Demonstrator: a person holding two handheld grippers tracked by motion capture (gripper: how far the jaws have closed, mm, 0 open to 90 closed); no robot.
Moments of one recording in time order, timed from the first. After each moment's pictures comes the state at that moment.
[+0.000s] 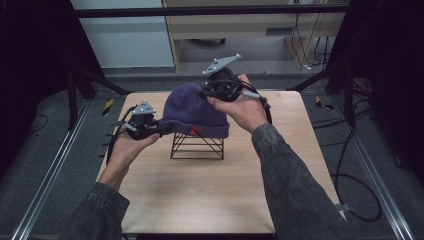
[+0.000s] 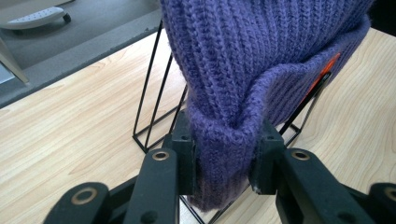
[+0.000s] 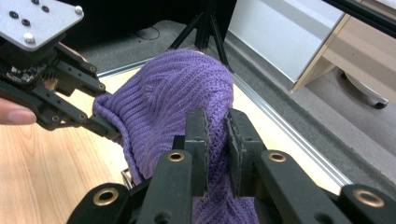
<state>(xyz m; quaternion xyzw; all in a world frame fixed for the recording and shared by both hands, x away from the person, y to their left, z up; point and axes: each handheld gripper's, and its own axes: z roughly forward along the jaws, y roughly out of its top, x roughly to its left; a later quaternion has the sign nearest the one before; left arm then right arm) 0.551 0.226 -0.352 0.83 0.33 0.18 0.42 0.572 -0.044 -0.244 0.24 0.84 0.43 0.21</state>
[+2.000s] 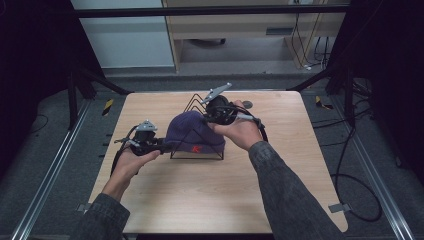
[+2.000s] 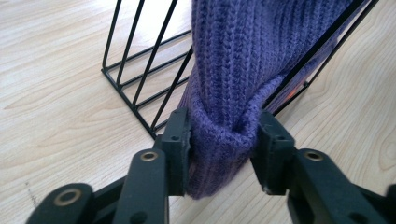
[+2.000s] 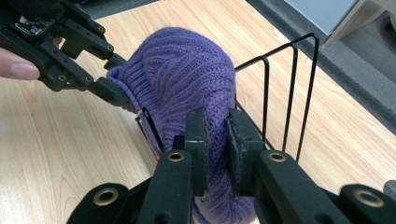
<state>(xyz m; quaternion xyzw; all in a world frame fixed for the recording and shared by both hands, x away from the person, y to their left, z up) 0.550 0.239 -0.425 0.83 0.37 0.12 0.40 0.570 -0.037 -0.321 0.25 0.88 0.37 0.16</state>
